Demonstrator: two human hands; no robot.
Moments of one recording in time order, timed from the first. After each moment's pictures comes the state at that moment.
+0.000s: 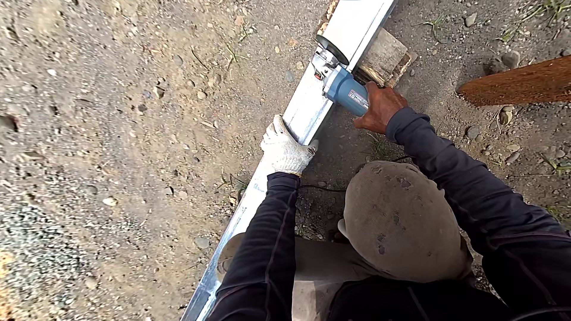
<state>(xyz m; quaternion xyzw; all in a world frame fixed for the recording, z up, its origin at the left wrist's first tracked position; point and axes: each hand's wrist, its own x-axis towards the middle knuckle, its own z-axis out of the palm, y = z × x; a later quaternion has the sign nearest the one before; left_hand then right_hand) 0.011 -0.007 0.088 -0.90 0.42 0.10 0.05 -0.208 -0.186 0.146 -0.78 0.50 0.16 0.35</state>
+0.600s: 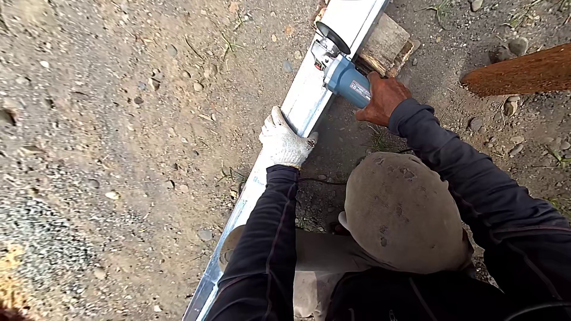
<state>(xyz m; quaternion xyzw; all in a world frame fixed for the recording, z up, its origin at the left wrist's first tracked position) 0.010 -0.007 0.090 -0.90 0.42 0.10 0.05 -0.213 -0.184 0.145 -0.77 0.50 0.16 0.36</state>
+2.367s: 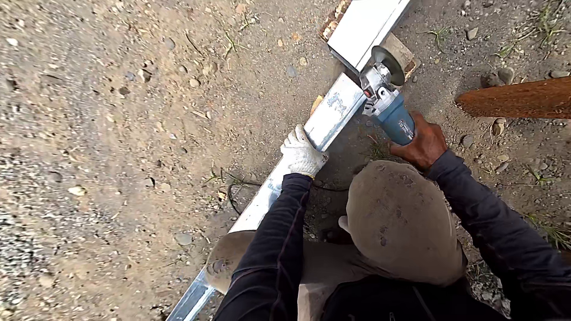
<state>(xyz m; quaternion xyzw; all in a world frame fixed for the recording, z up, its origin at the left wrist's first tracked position) -0.018 0.004 0.044 -0.88 0.44 0.14 0.08 -0.301 -0.143 0.145 -0.77 0.52 0.02 0.36</state>
